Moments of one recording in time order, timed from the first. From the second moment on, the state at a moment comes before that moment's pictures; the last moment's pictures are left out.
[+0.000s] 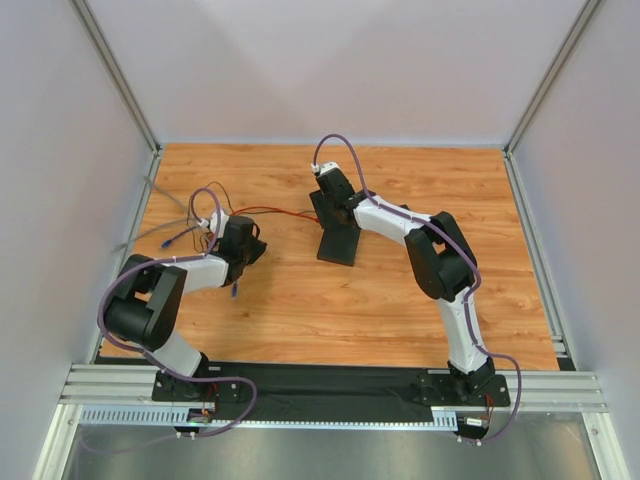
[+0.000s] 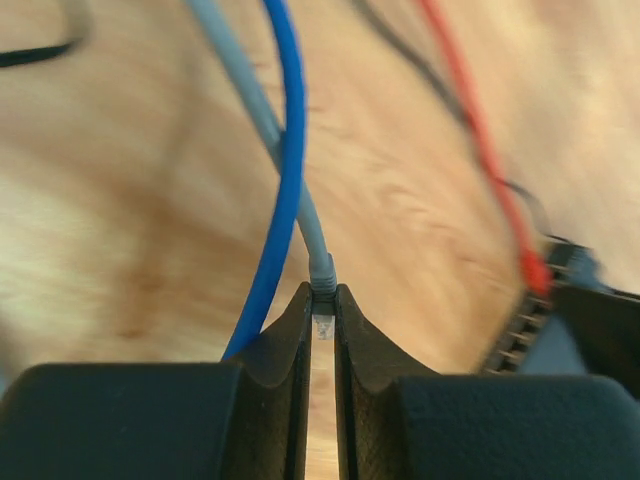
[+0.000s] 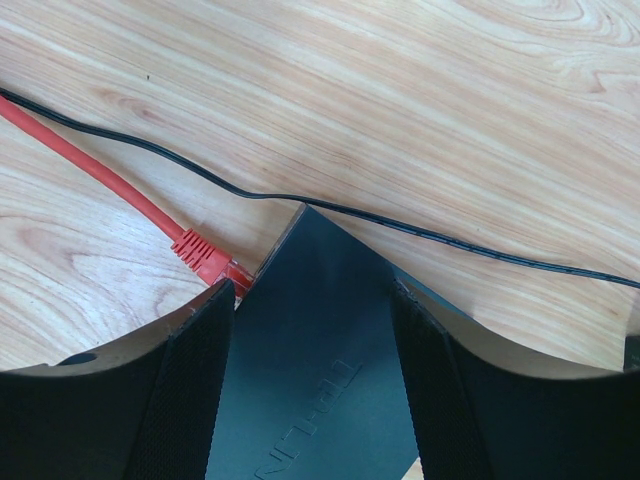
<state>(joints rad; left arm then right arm) -0.37 1.57 0.63 0.29 -0.27 -1.03 0.62 2.19 1.65 -0.31 0.25 0.13</state>
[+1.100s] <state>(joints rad) -0.42 1.33 0.51 0.45 -0.23 -0.91 0.60 2.02 1.38 -0.16 0.17 0.21</state>
